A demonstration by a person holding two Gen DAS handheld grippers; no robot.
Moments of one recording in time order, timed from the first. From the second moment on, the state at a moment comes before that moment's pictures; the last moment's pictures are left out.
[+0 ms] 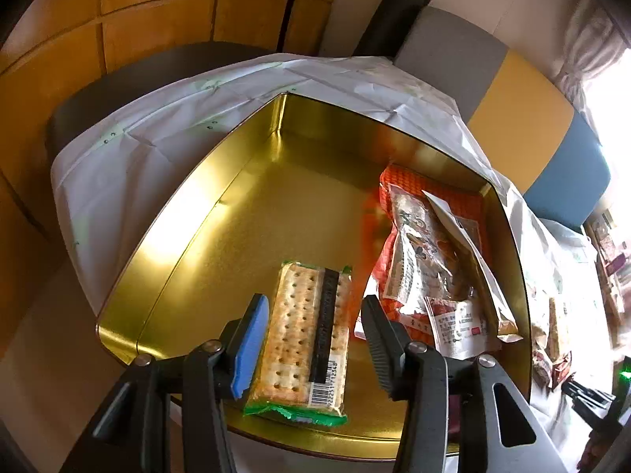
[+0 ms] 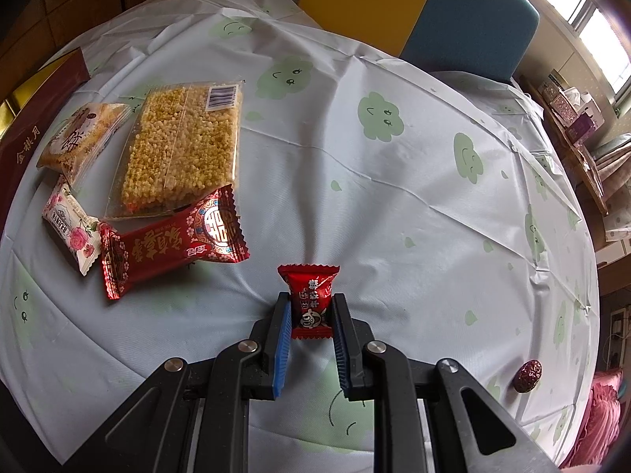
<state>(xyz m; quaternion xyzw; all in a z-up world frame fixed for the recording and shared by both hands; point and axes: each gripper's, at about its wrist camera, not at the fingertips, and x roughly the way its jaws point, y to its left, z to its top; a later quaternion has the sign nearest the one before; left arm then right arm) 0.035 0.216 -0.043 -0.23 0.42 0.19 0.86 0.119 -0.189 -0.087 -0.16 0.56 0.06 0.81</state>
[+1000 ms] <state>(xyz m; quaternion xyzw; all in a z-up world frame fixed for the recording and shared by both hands) 0.019 0.134 0.020 -0.08 0.36 0.12 0.92 0.117 -0.189 -0.086 -0.17 0.56 0.06 0.81</state>
